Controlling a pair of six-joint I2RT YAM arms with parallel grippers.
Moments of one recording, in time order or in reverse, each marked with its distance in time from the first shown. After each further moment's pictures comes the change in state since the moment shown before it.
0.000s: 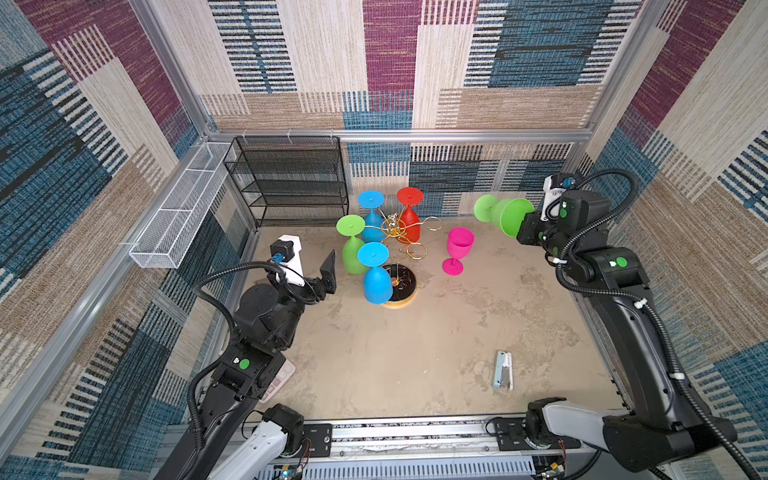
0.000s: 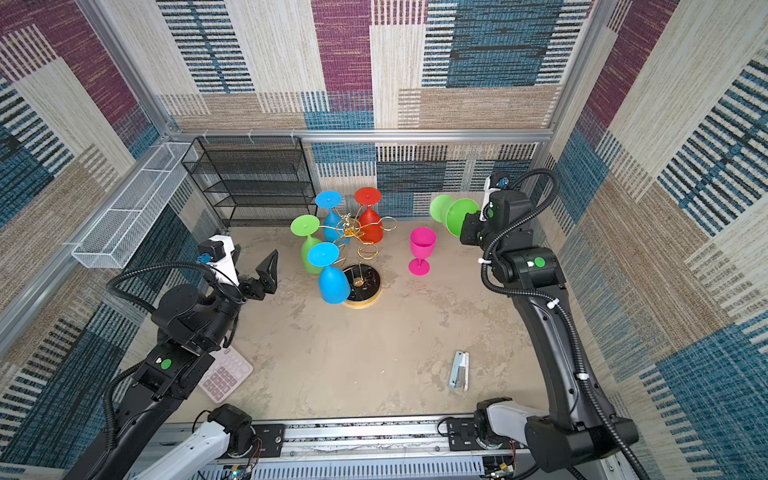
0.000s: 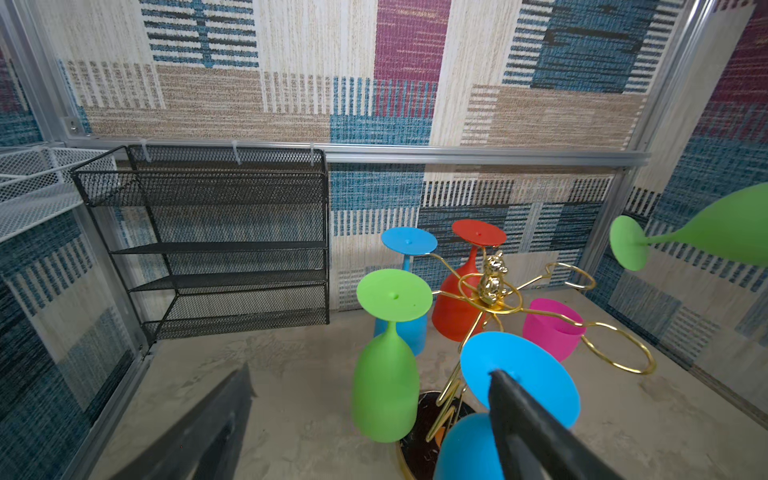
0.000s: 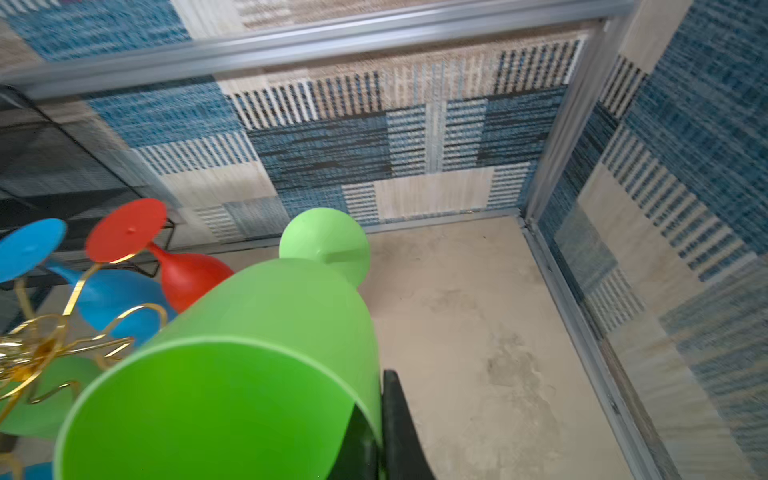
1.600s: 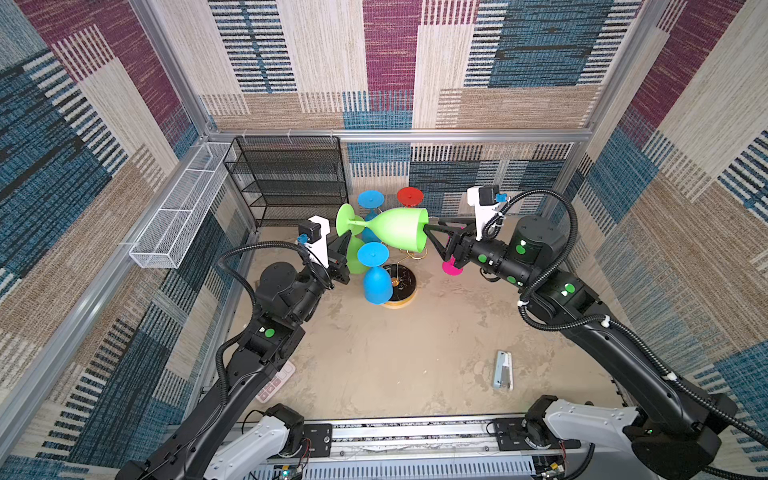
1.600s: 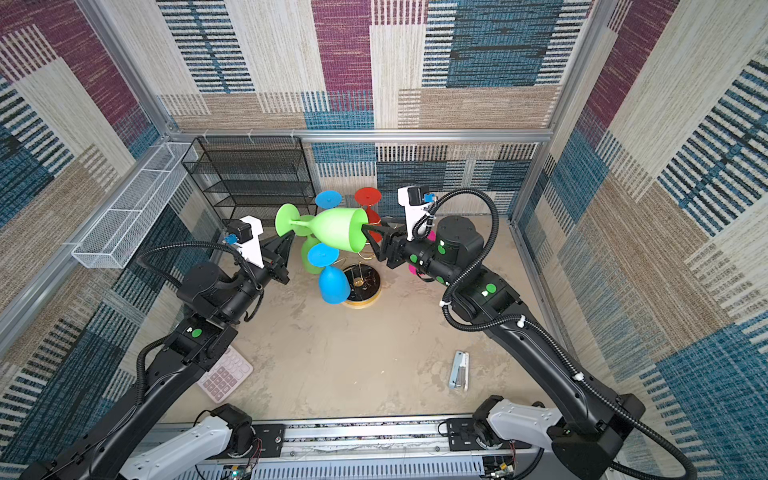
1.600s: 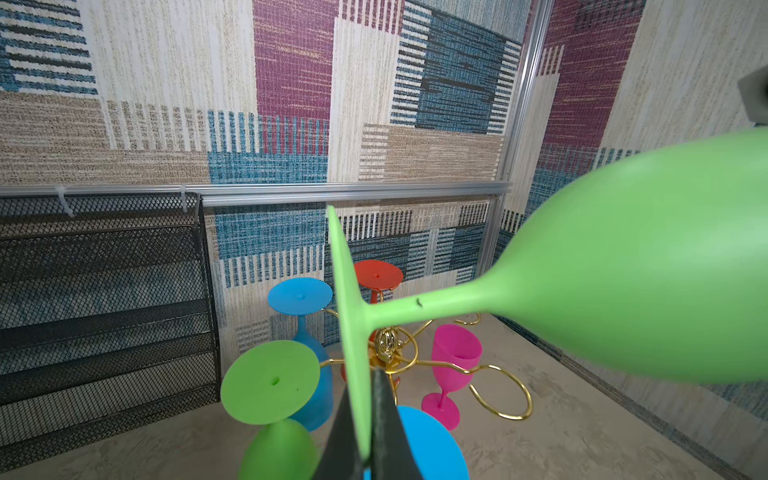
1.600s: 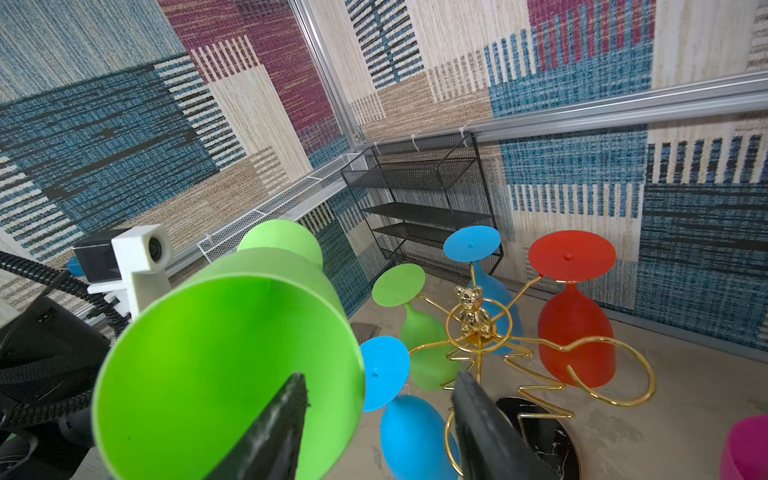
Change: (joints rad) left arm -0.035 0.208 0.043 0.278 0.284 -0.052; right arm 0.497 -0.065 -0.210 0.594 -0.381 0.177
